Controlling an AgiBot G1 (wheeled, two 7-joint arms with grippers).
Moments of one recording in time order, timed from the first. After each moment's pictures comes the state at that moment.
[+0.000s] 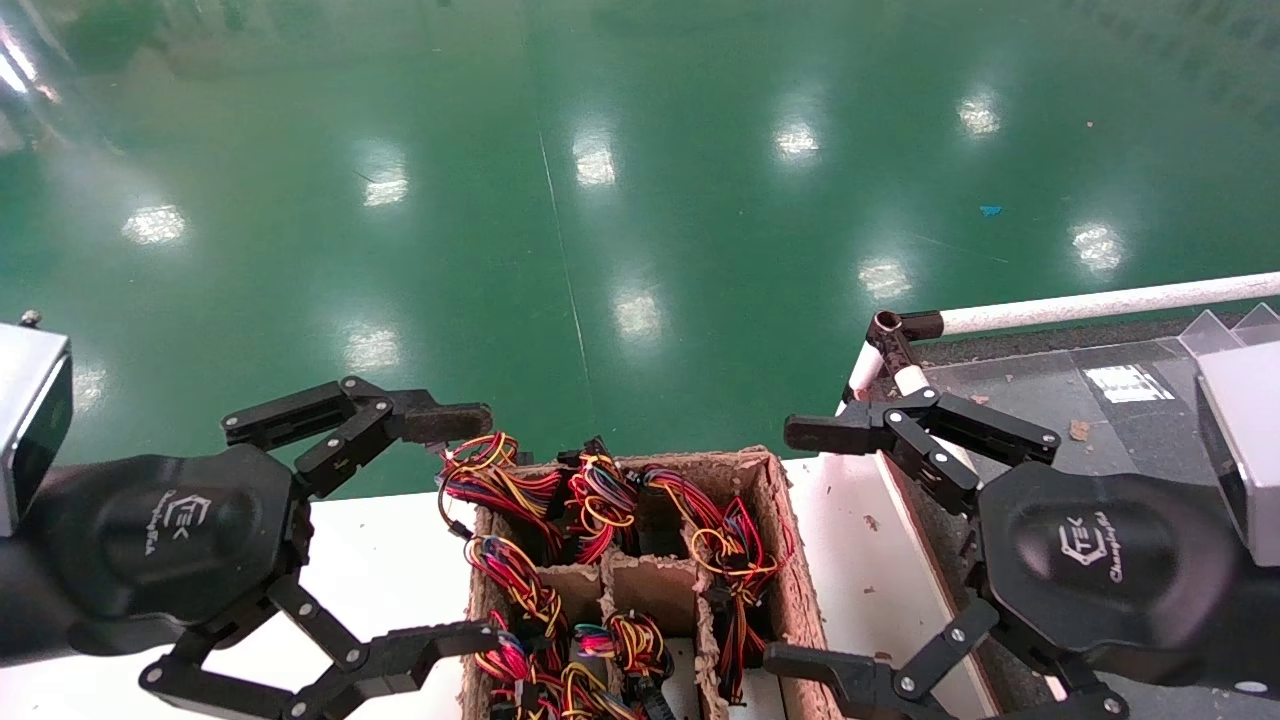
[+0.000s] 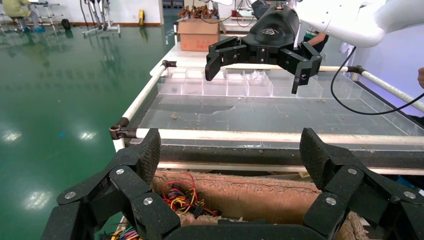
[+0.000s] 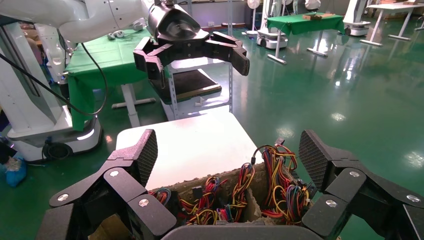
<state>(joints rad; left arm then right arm) -1.09 0.59 0.34 -1.27 0.69 1.47 -0.16 1.08 -0.61 -0.28 1.28 -0.73 -1.50 0.19</state>
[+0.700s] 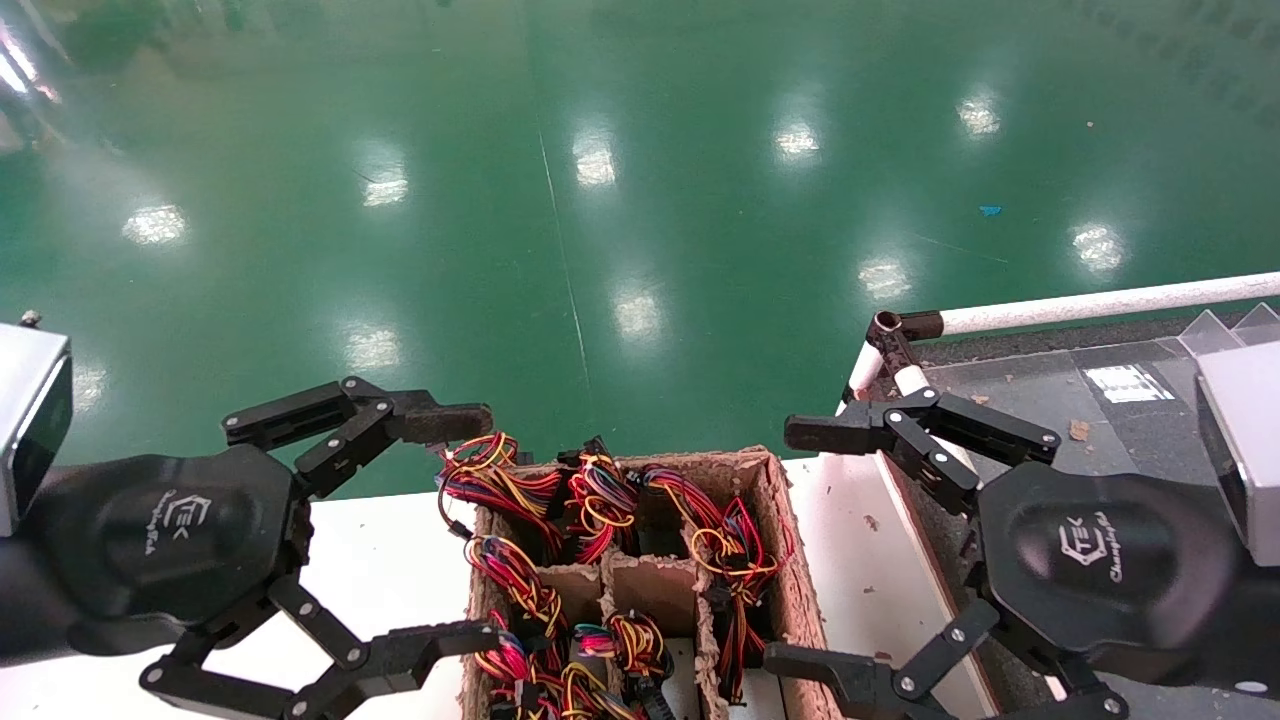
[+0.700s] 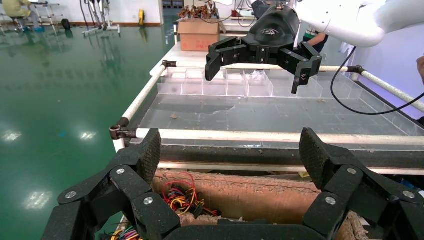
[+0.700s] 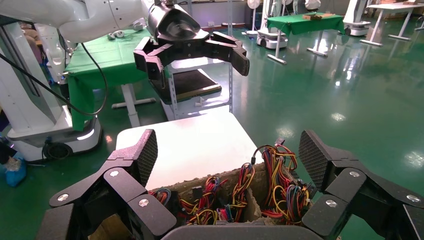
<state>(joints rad) -1.09 0.59 0.34 -1.27 0.69 1.47 -0.16 1.08 -0.61 -0.28 1.28 -0.73 -1.50 0.19</state>
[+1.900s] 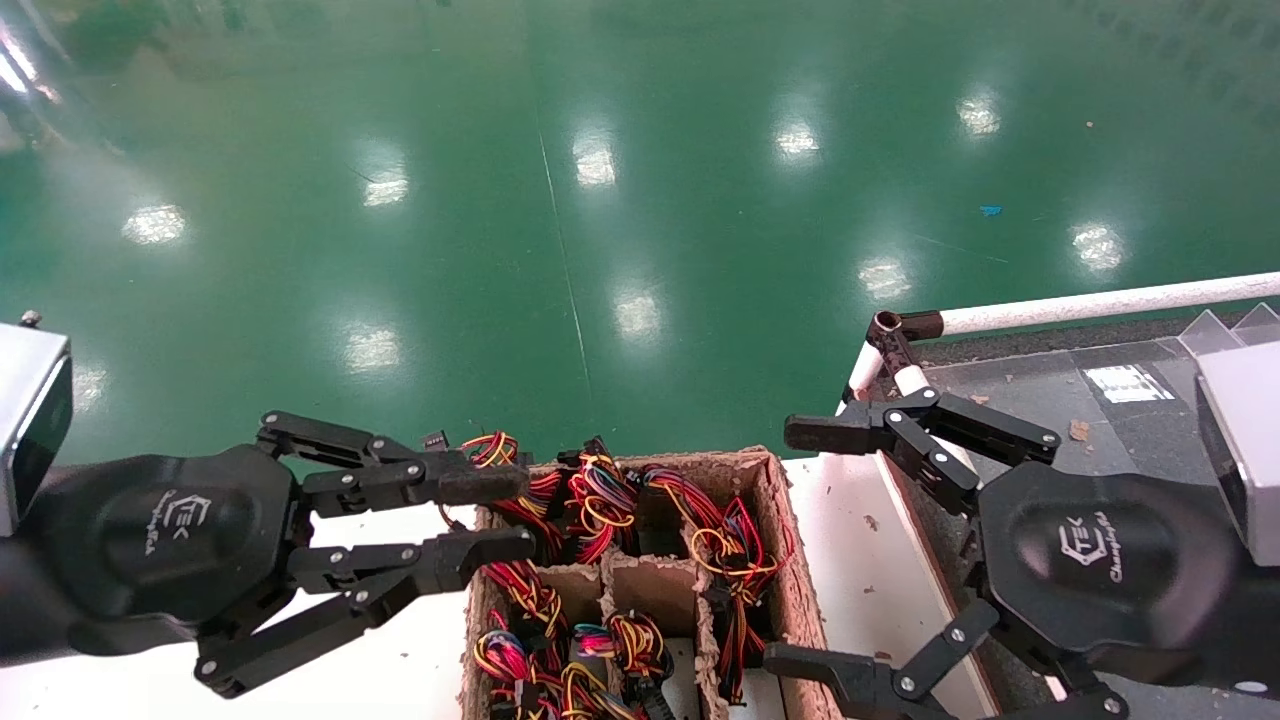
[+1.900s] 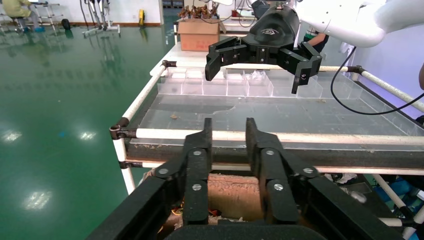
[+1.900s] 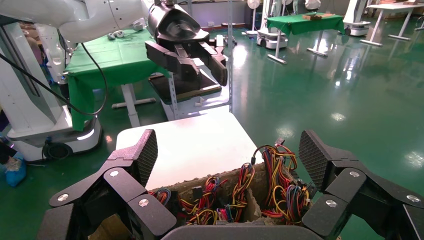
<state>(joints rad) -1.09 0.59 0.34 -1.27 0.69 1.47 -0.16 1.08 -0.61 -0.28 1.28 -0.73 -1.50 0.19</state>
